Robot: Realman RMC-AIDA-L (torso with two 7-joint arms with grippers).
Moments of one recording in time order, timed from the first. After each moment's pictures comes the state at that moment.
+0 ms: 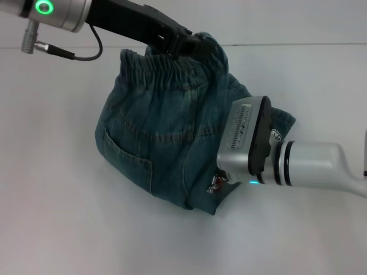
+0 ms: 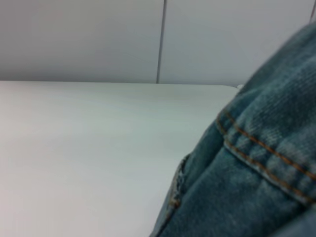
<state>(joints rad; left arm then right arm) -0.87 -2.12 0.86 1.33 2.20 1.75 -2.33 0.98 2.12 -0.71 0.19 -1.74 -0.95 0.52</state>
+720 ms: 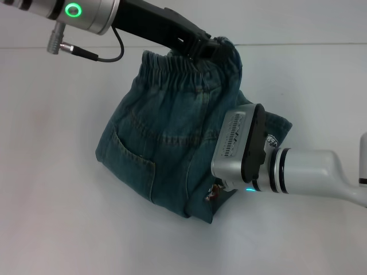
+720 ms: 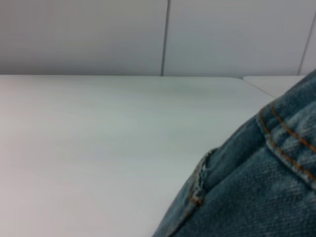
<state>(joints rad) -0.89 -2.13 0.93 1.29 2.20 1.68 -2.32 0.97 2.12 -0.54 0.23 -1.90 -0.90 0.50</state>
